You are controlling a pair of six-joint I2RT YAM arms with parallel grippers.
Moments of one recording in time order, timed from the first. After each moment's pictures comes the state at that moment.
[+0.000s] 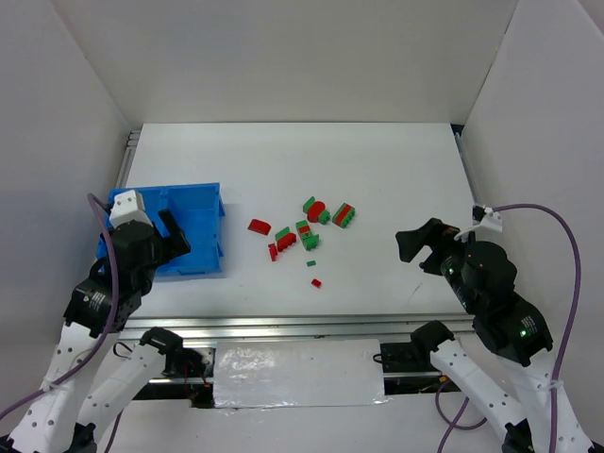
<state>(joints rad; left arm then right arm) -0.34 0.62 0.94 -0.85 -0.50 -0.48 0.45 0.45 0.98 -0.84 0.28 0.60</state>
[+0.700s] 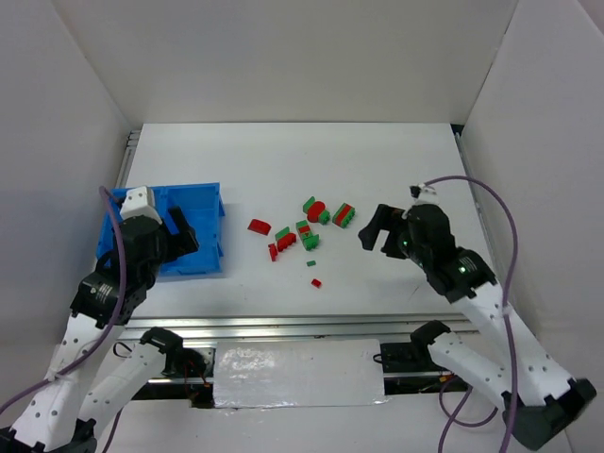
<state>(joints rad) -0.34 0.65 0.93 -0.80 -0.40 -0.47 0.46 0.74 0.88 -0.70 0.14 0.60</state>
